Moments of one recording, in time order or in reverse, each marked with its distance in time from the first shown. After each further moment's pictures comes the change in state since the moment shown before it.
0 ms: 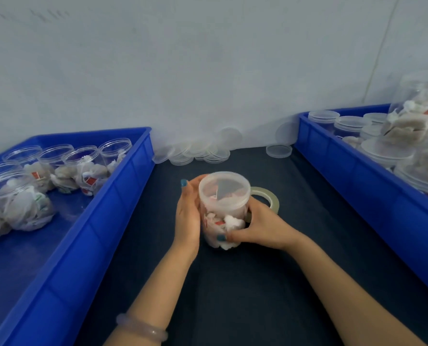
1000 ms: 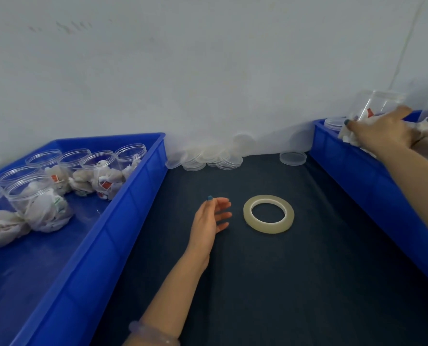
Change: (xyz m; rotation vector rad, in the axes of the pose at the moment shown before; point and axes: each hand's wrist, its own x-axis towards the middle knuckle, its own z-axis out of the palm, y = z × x) left_hand 0.012 -0.015 -0.009 0.234 0.010 -0.246; right_hand 0.072 0.003 -0.238 -0.471 1.110 0.466
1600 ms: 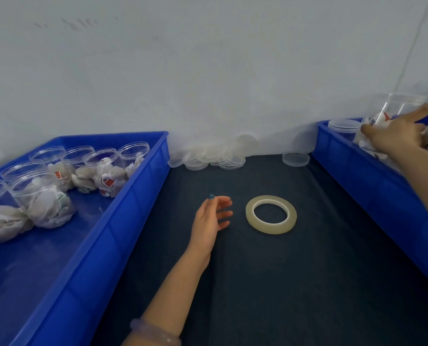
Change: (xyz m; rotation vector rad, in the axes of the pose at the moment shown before) left_hand -0.001 0.003 -0.002 0.004 0.012 0.015; right_hand 0.014 0.010 -0.006 0.040 -0.055 0.065
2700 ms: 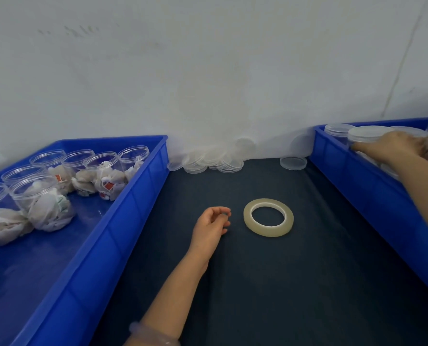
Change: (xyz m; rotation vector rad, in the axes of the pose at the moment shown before) left_hand -0.005 -0.003 0.002 0.127 -0.034 -0.053; right_hand 0.011 0.015 -0.003 -0.653 -0.125 -0.149
